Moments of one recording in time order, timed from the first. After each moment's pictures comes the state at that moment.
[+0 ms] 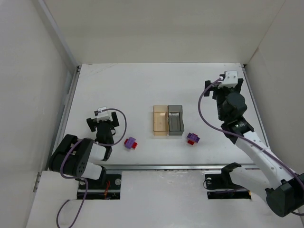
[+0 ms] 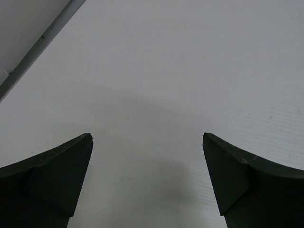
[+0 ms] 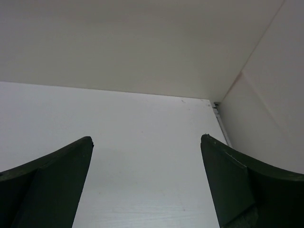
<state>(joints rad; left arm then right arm) -0.26 1.42 0.09 1.16 -0.57 -0.05 0.39 0.97 0.78 0.31 0.45 -0.19</state>
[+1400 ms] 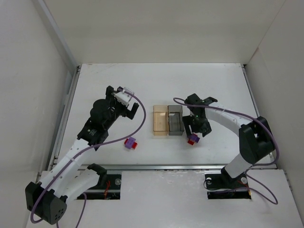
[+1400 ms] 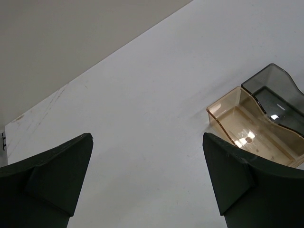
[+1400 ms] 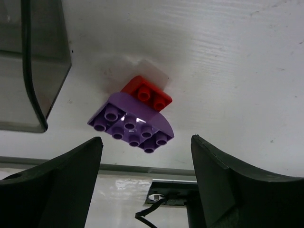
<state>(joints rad) -0.48 0.86 0.73 -0.02 0.03 0.28 0.50 1.58 1.10 -0.99 0.05 0.34</state>
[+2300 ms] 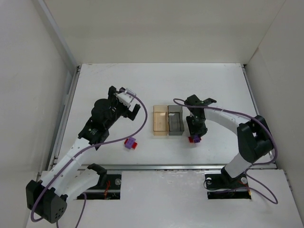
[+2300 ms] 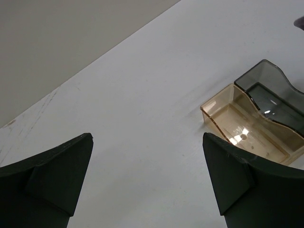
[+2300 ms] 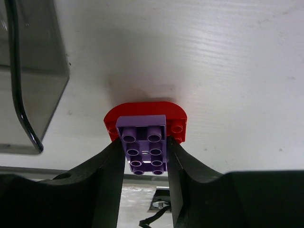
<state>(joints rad) -0.48 0.89 0.73 -0.01 0.04 0.28 0.50 1.64 1.07 -0.92 0.03 0.35</state>
